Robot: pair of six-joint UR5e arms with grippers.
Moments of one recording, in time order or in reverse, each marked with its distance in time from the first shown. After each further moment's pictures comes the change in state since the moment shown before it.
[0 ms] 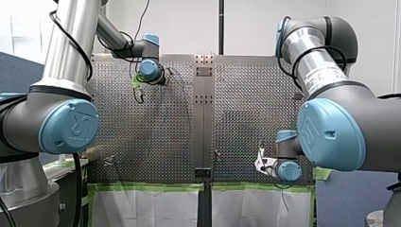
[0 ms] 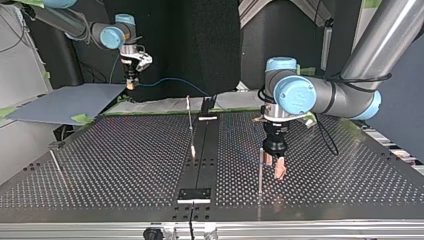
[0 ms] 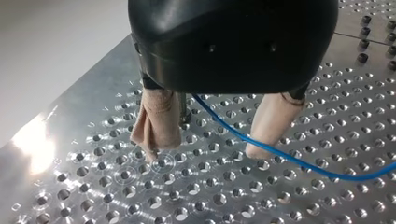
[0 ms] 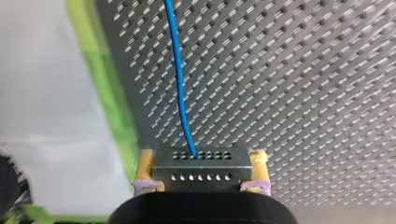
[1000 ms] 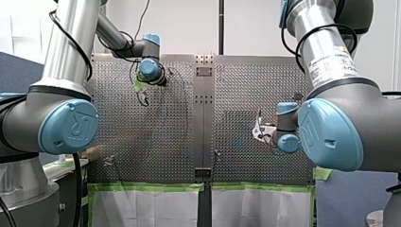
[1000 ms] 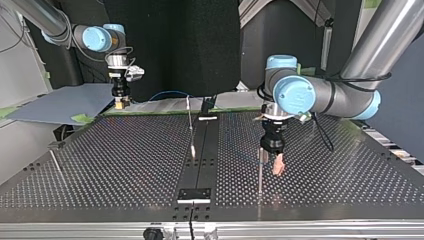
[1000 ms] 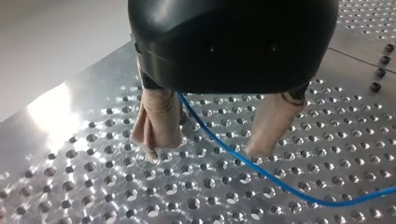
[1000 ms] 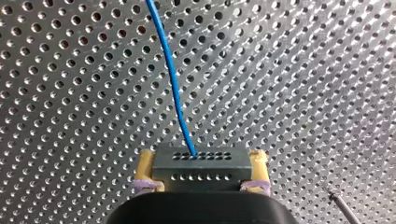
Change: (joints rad) left arm -0.003 0.001 0.000 -0.045 0.021 -0.190; right arm 0.000 -0.231 0.005 -0.056 -0.092 -0.005
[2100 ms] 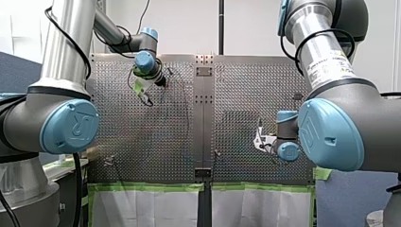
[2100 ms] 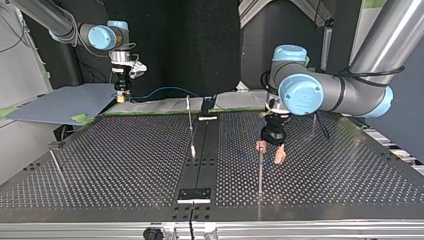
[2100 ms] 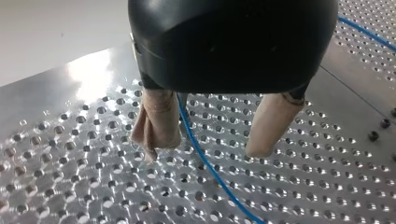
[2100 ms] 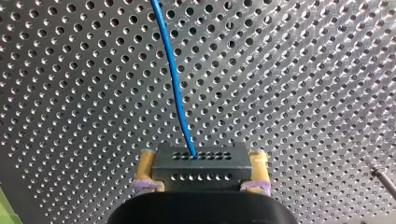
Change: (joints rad) left arm 0.010 0.044 -0.003 -0.171 0.051 -0.287; right arm 0.001 0.063 0.013 0.008 0.067 -0.042
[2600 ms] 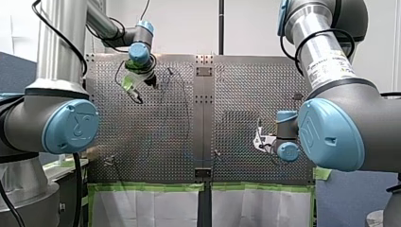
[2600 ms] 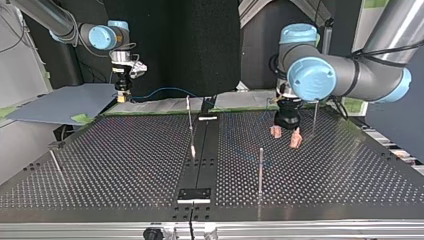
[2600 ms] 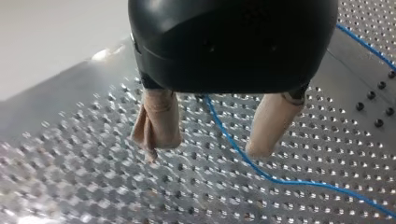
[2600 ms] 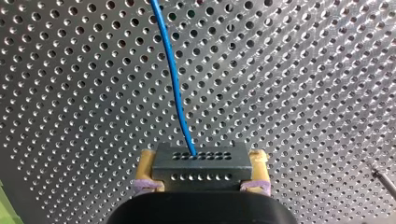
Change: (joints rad) left arm 0.011 0.105 -0.077 -0.125 -0.113 0.006; right arm 0.003 0.001 0.000 0.000 0.000 0.003
